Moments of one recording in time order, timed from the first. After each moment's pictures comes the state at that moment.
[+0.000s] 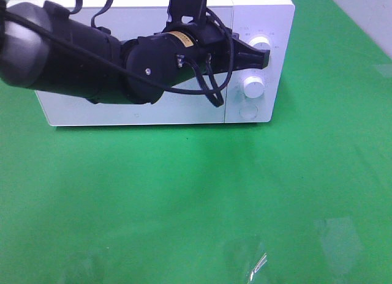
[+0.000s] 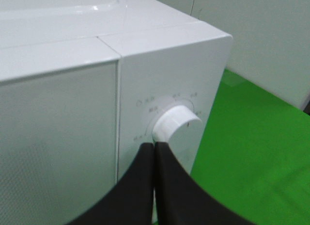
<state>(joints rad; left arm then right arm) -0.84 1.97 -1.23 -0.45 -0.45 0.26 0.13 0.00 -0.49 -0.06 0.97 0.06</state>
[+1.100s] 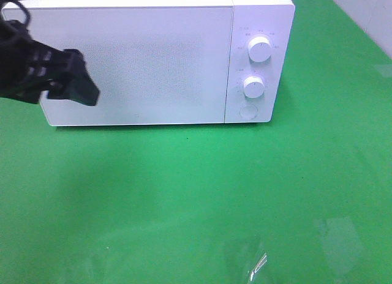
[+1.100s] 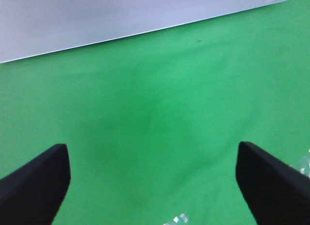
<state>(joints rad) -0.44 1.38 -0.97 -0.17 0.65 -0.04 0.13 0.00 -0.49 -0.06 0.97 0.06</state>
